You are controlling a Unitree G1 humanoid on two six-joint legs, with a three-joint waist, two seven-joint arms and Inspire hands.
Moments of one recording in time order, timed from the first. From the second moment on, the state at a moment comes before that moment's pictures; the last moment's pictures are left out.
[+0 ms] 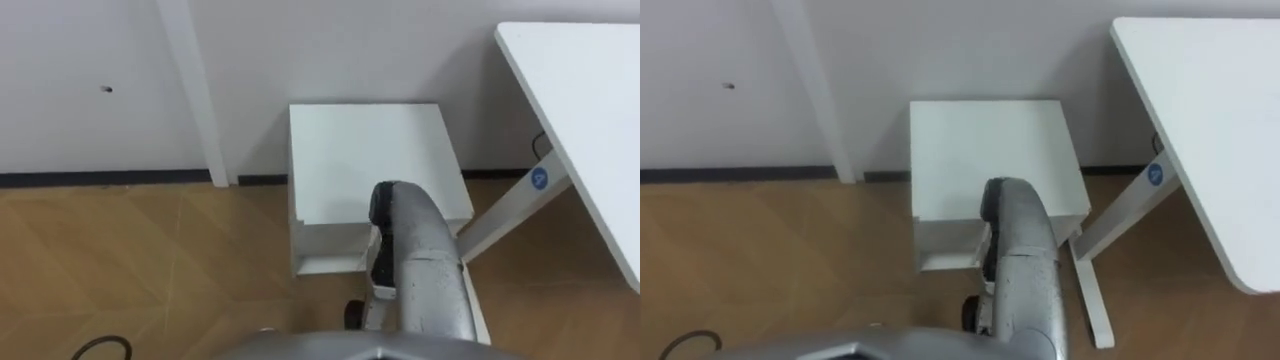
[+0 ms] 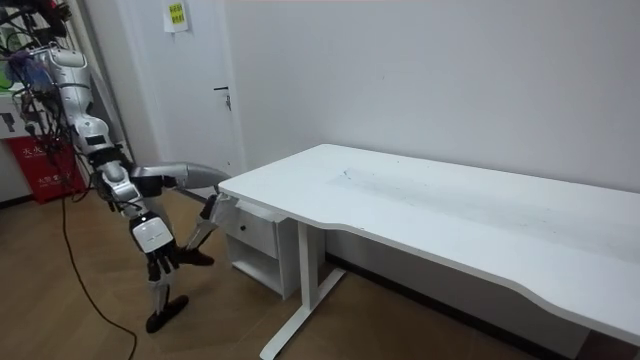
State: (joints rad) left arm 0.16 0.27 0.09 1.24 0.27 0.13 0.10; right arm 0.25 -0.30 -0.06 1.32 0.05 -0.03 -0.03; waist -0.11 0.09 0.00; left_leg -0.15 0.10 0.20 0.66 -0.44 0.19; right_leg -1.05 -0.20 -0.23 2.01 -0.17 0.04
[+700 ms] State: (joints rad) left arm 0.20 0.26 0.11 1.19 0.23 0.02 0.17; right arm 0.16 -0.29 -0.12 1.29 -0.01 0.04 -0.05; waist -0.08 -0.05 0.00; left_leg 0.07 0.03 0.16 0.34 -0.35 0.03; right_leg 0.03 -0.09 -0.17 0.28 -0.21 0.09
